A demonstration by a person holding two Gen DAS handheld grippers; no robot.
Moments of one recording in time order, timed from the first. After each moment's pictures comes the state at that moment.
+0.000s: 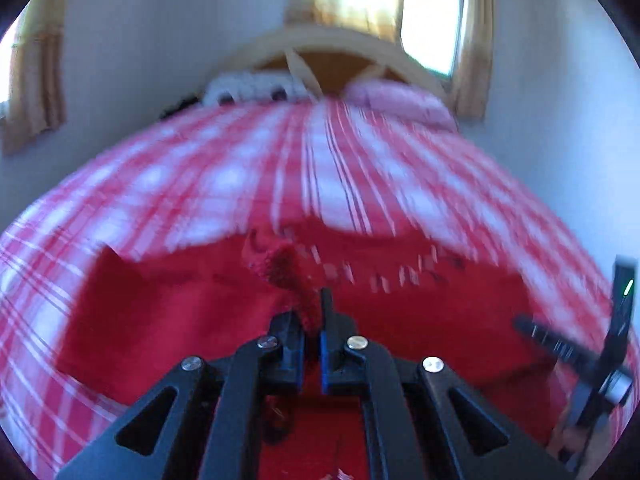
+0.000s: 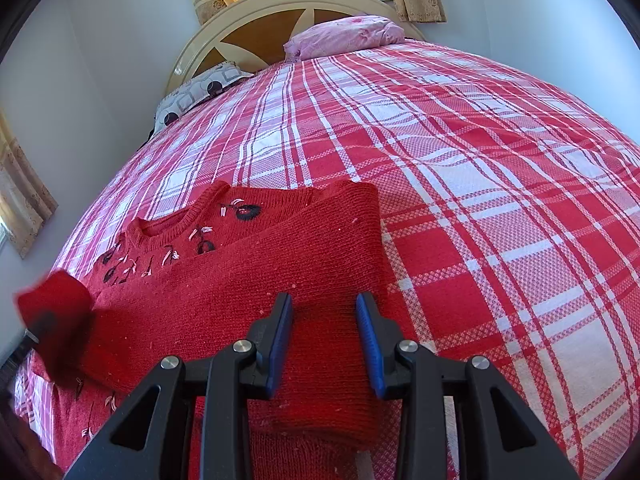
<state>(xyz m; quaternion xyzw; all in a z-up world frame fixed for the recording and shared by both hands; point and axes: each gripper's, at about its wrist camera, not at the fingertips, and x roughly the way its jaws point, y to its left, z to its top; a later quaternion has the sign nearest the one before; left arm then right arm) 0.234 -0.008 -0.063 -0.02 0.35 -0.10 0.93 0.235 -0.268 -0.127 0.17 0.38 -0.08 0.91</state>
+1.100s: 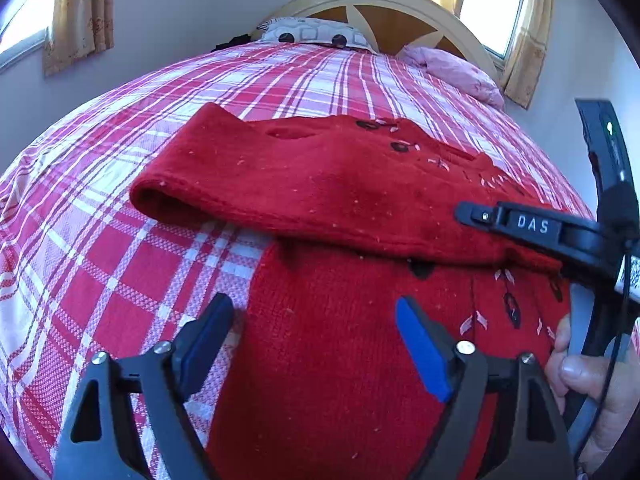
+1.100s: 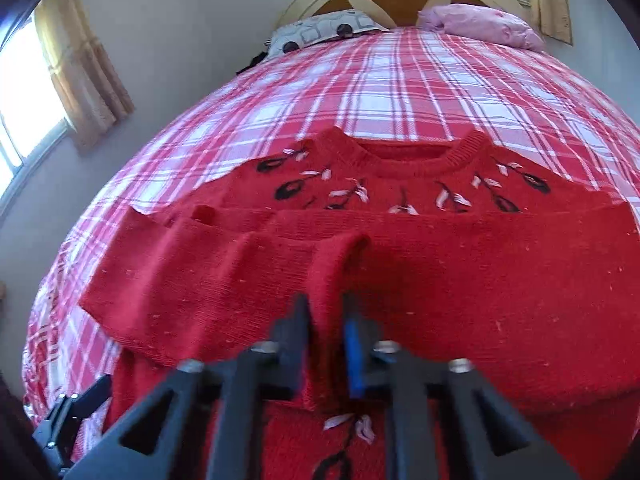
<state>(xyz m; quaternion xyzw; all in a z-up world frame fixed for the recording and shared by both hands) 0.158 0.070 -0.115 -0.07 0.42 -0.03 0.91 0.277 -0.084 -0.124 0.09 0.43 0.10 0.89</state>
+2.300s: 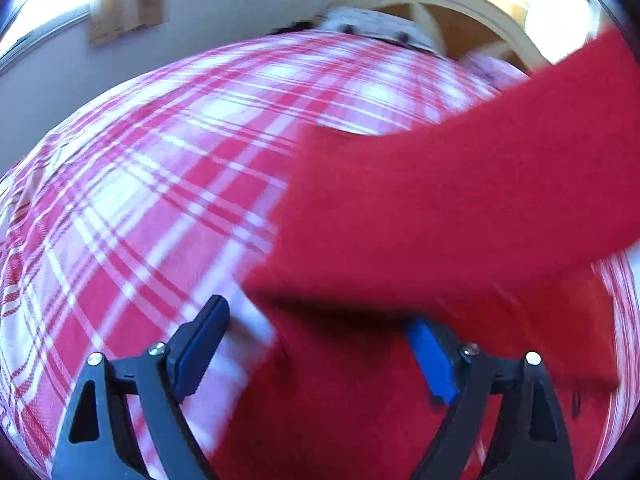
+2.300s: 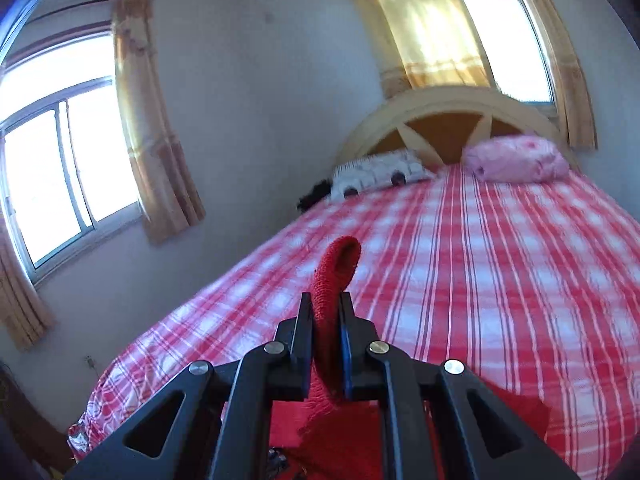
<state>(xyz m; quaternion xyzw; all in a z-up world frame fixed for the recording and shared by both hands) 0.239 0.077 -0.111 -0.12 0.44 0.11 0.88 0.248 -0.120 0.111 0.09 0.20 0.17 0.96</state>
